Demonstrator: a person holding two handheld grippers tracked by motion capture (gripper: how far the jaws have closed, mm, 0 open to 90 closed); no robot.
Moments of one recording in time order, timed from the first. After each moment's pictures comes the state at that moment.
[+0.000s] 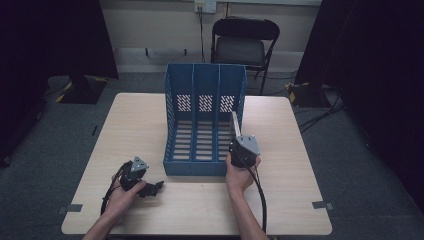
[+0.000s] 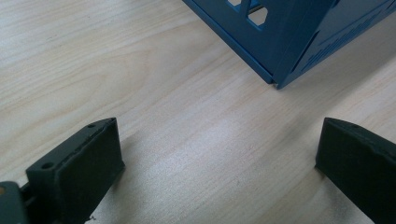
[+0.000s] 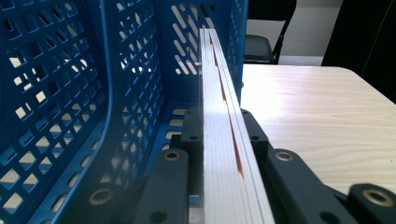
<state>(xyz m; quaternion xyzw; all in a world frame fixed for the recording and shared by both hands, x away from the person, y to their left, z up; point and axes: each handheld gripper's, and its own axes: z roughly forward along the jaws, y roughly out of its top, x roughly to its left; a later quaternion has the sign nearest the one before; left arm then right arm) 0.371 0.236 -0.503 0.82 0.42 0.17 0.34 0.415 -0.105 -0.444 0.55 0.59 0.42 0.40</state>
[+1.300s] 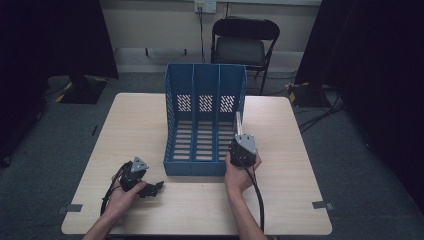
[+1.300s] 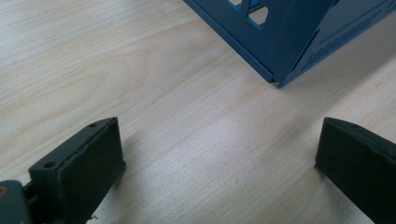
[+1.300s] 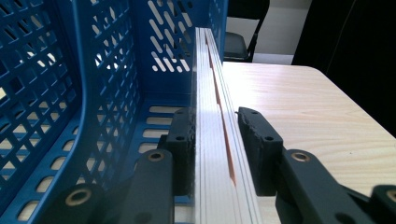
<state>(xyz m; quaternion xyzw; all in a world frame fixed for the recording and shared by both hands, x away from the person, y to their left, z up) 0.370 0.236 -0.503 0.82 0.42 0.18 0.34 0.415 -0.101 -0.441 0.57 0.58 0.38 0.43</state>
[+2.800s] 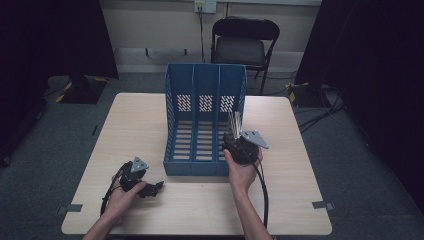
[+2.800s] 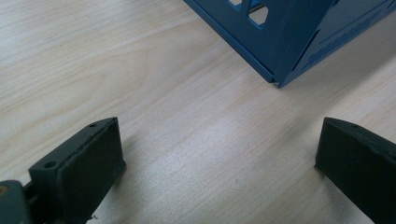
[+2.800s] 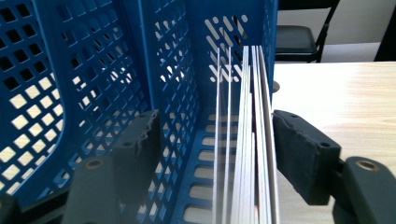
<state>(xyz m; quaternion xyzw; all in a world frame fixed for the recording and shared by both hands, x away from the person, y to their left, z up) 0.370 0.236 -0.503 0.82 0.42 0.18 0.34 0.416 -0.113 -0.422 0.54 0.61 0.47 0.33</state>
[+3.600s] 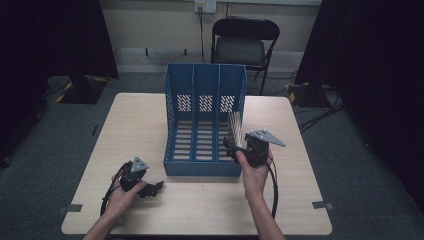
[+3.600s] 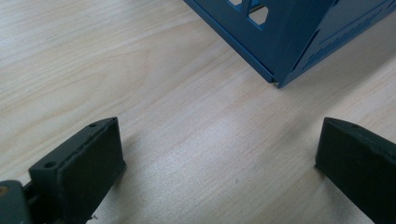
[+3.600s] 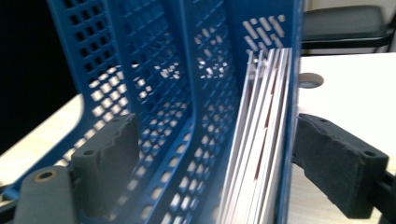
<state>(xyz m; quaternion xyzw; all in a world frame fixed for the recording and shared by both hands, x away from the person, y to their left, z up) 0.370 0.236 -0.503 0.82 0.42 0.18 0.34 0.400 -0.141 -0.399 0.51 0.64 0.53 0.22</state>
